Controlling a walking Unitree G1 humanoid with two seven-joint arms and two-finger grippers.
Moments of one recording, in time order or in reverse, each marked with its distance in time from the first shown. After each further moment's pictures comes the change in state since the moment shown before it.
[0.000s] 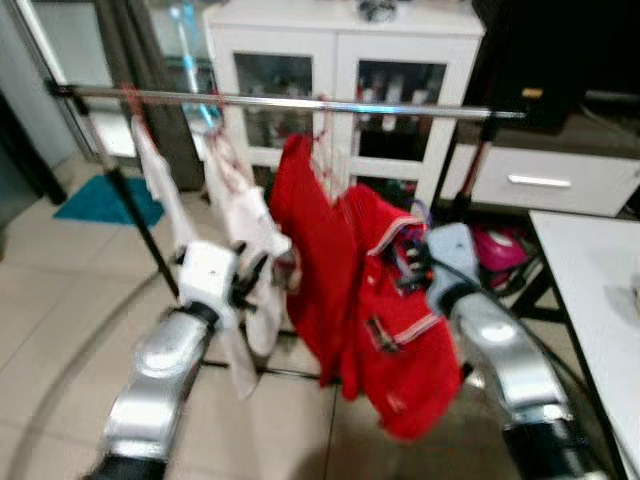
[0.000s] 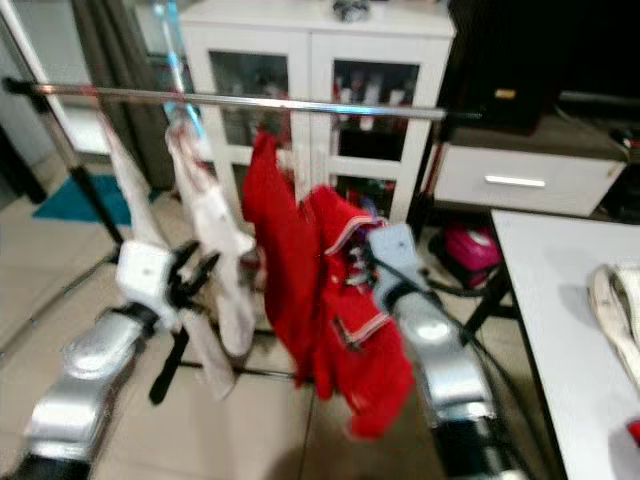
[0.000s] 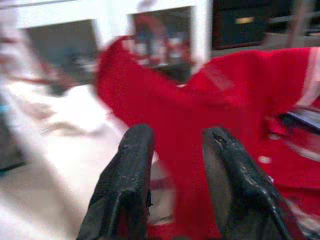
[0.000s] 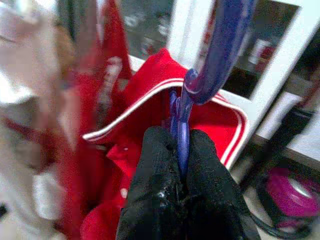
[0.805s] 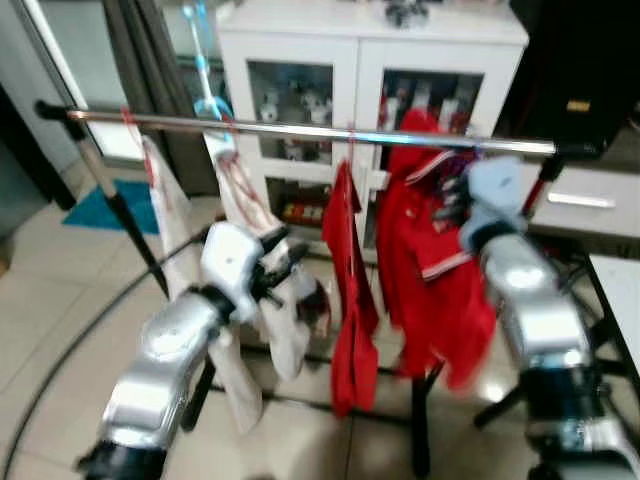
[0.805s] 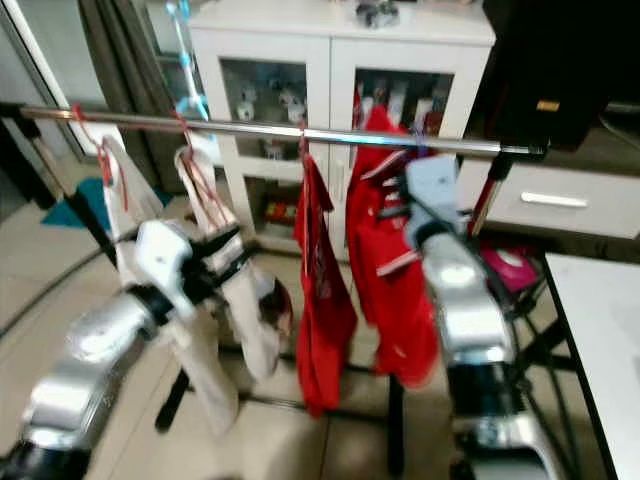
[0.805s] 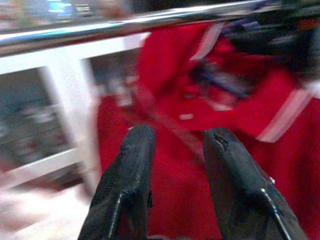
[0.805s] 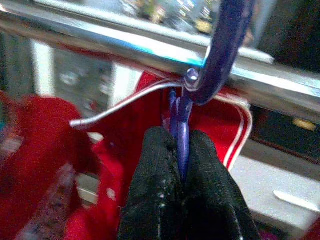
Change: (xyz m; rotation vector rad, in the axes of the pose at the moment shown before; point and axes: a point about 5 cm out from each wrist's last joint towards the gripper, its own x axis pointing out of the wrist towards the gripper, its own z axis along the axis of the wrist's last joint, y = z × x) left arm 0.004 -0.021 0.042 0.029 -0.143 -0.326; right arm 0.017 -0.049 0.065 -0.060 -0.161 -0.282
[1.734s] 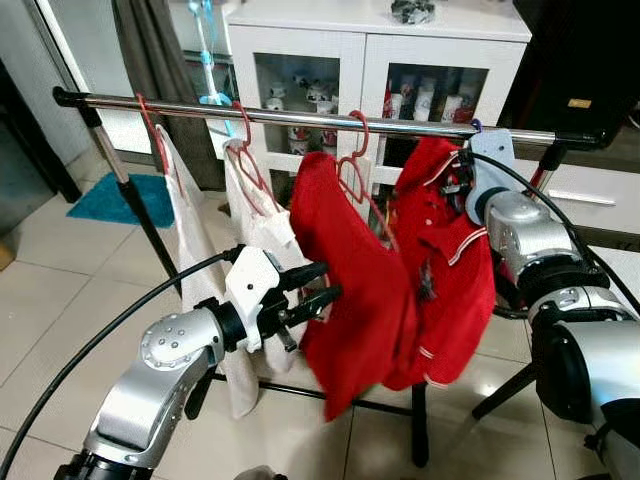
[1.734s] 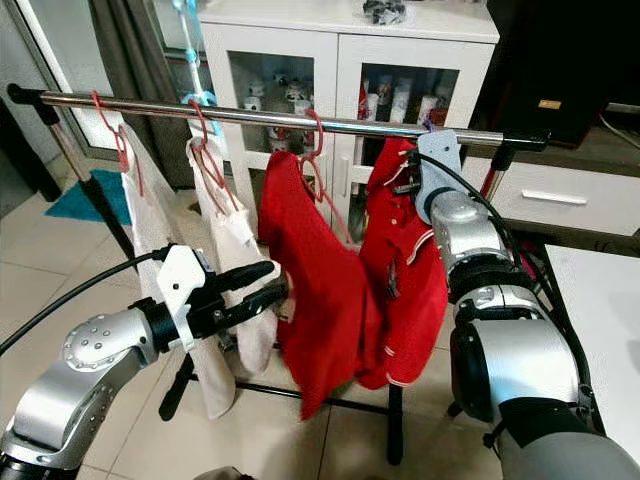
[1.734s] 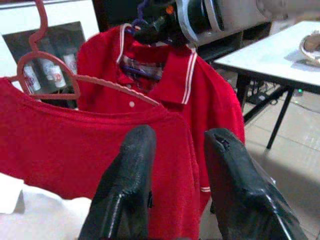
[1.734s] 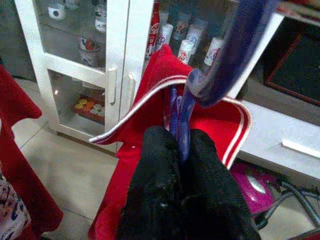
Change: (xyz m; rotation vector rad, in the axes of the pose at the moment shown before) left arm -0.013 -0.014 -0.001 -0.028 0.090 -0.205; right arm 0.064 -0.015 -0.012 0.021 0.266 0.058
